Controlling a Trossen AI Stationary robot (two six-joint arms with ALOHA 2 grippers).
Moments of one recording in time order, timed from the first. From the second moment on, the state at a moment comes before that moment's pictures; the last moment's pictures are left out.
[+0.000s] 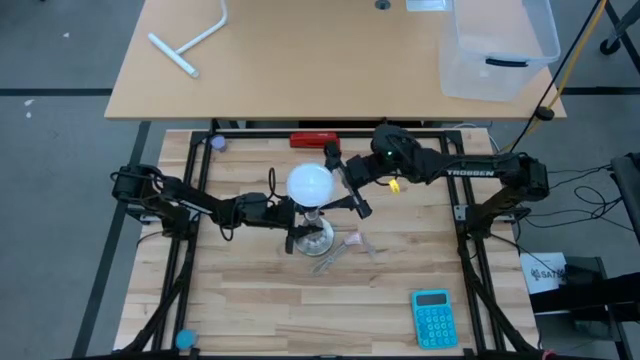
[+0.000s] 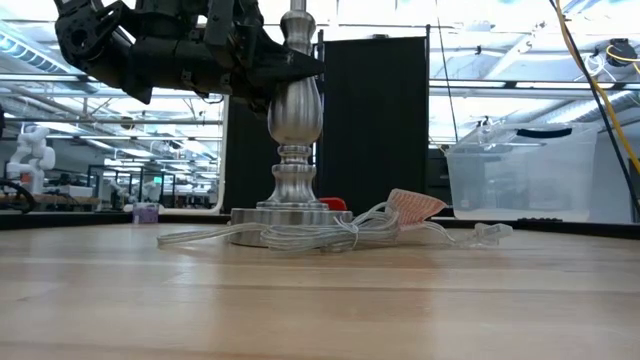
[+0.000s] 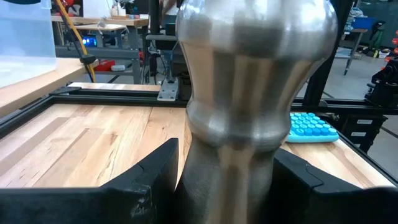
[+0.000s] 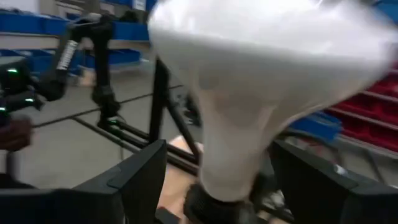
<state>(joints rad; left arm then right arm) -0.05 1.58 0.53 0.94 0.06 -0.05 -0.17 1.50 1.24 0.21 -0.65 -0.19</state>
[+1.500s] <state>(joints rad) -0.05 1.58 0.53 0.94 0.05 -0.05 0.13 1.67 1.20 0.68 0.31 -0.15</state>
